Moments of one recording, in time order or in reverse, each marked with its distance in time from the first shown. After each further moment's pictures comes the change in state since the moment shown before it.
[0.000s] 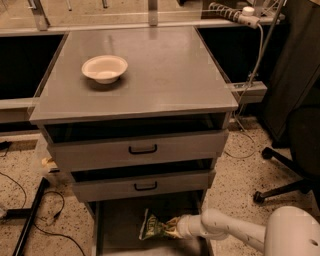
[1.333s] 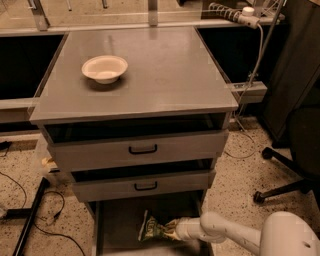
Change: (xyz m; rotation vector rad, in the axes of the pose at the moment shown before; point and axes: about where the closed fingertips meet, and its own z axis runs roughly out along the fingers) arm 0.017 0.003 0.021 0.001 -0.024 0.029
